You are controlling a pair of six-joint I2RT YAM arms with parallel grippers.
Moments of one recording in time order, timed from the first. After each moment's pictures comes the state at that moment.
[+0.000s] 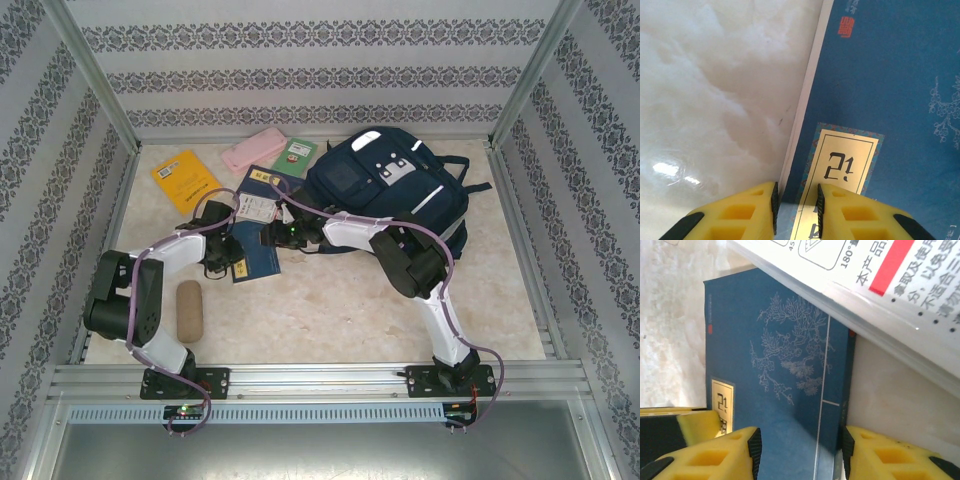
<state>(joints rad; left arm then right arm) -0.17 1.60 0.84 -0.48 0.04 -0.74 0.73 2.24 1.52 -0.11 -0.43 0.74</state>
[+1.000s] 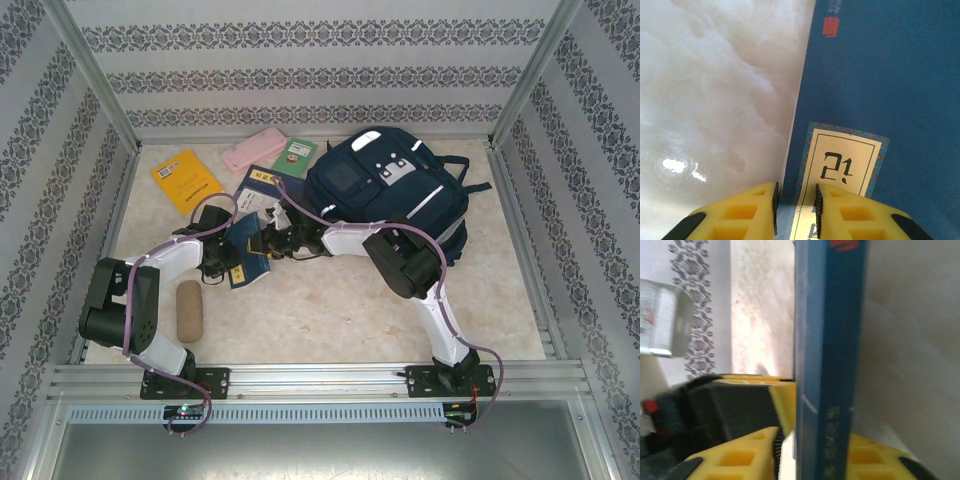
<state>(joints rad) -0.17 1.56 0.80 -0.49 0.03 -0.72 0.75 2.26 1.44 0.16 -0.73 0.97</state>
